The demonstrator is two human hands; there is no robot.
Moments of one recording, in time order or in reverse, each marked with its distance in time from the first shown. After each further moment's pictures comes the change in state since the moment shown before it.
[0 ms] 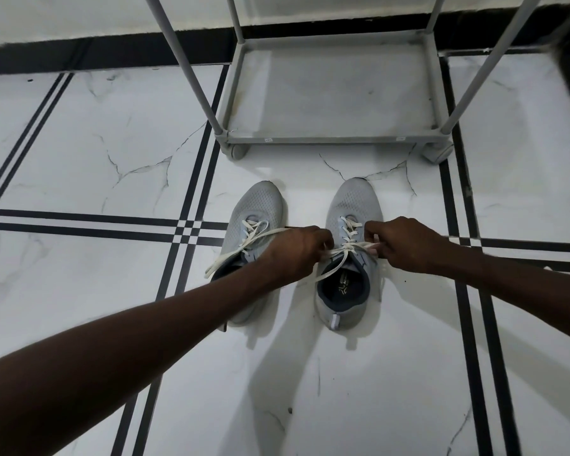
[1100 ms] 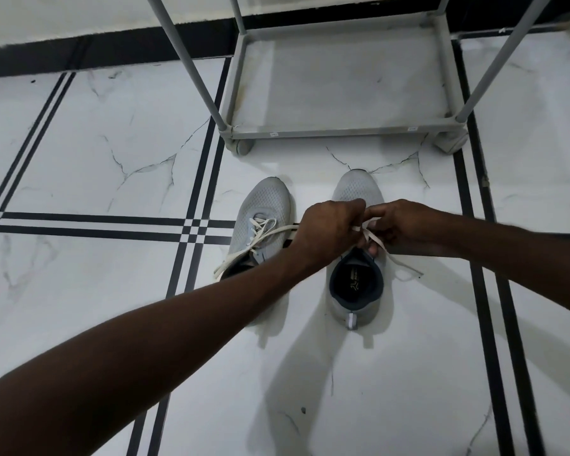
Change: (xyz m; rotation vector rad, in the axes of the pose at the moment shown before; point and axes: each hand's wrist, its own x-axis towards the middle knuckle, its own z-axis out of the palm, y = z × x) left_hand 0.039 0.033 -0.014 -0.032 0.191 -0.099; right_hand 0.027 -0.009 -0.008 1.365 -0.286 0.335
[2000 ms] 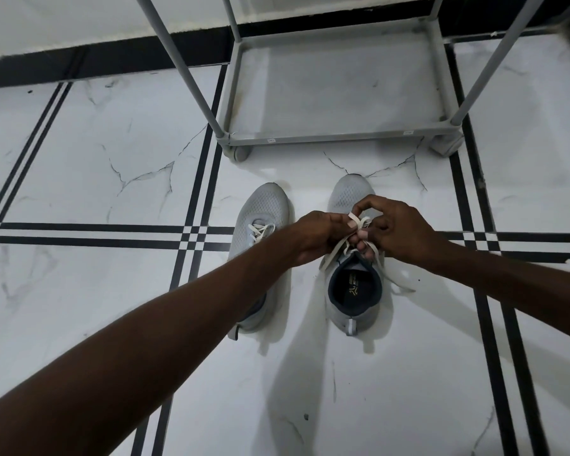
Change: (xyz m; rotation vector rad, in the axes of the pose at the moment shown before) left_hand 0.009 -0.025 0.002 -1.389 -0.512 -0.735; right_hand -0.023 -0.004 0.035 -0.455 0.376 -0.351
